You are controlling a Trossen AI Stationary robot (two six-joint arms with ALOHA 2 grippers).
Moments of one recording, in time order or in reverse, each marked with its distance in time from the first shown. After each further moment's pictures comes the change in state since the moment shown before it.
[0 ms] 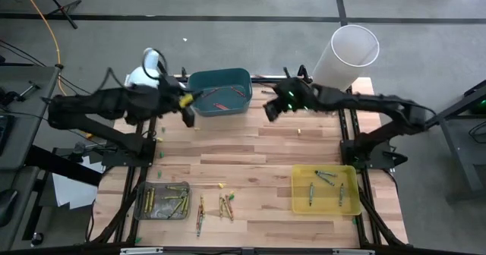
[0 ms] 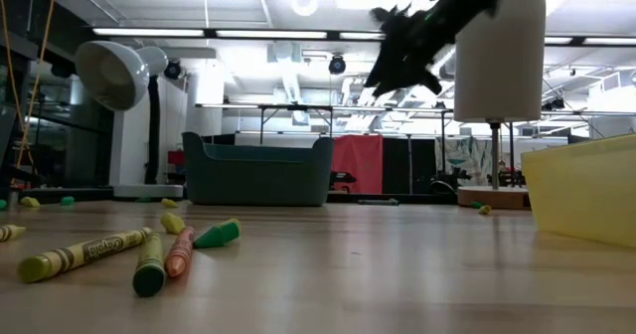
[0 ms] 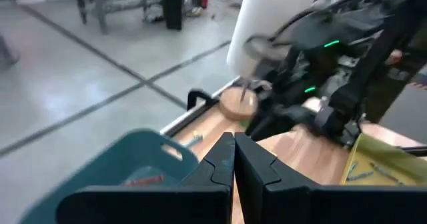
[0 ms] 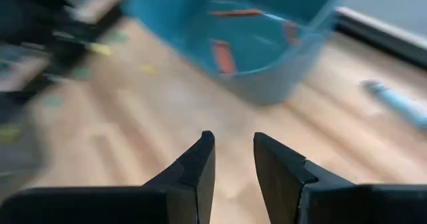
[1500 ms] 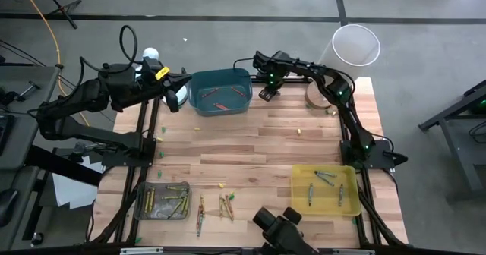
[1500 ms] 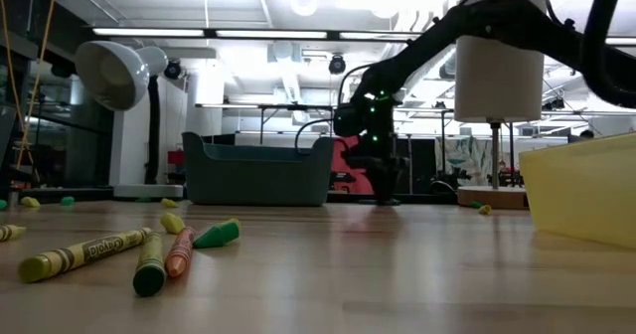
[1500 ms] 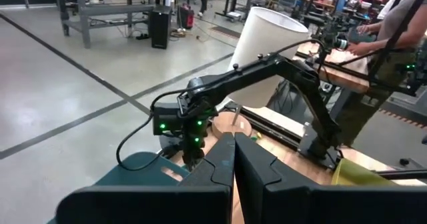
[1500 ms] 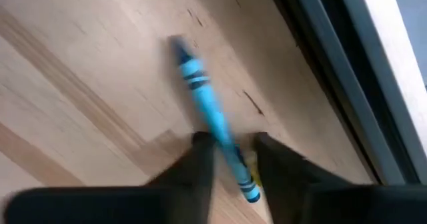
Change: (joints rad) left arm 0.238 -0.136 0.000 0.029 0.273 0.085; right arm -0.385 0.974 0.896 -0.791 0.052 -0.585
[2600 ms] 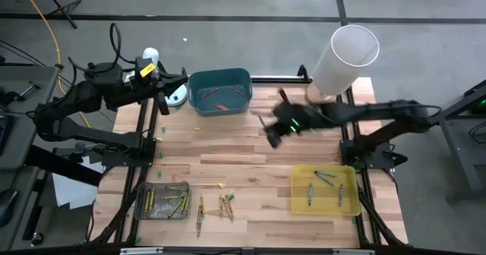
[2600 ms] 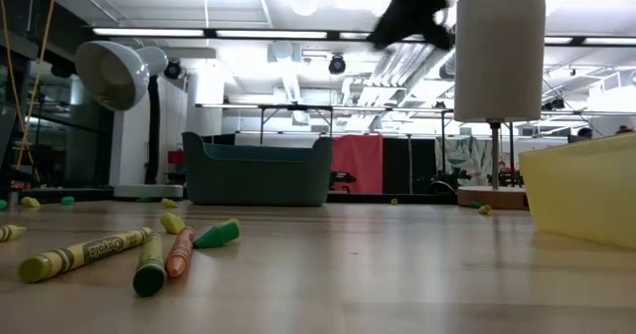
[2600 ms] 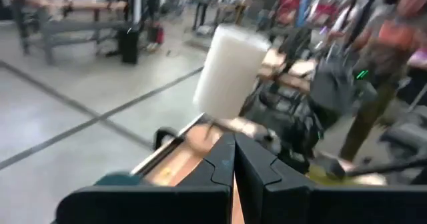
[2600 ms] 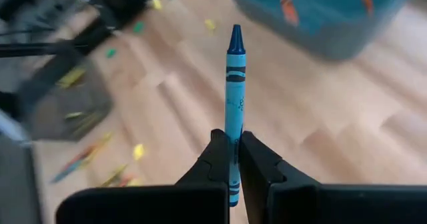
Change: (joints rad) left arm -0.005 -0.046 -0.009 0.057 0.112 0.046; right arm 0.684 -0.974 -0.715 0.529 0.052 0.743
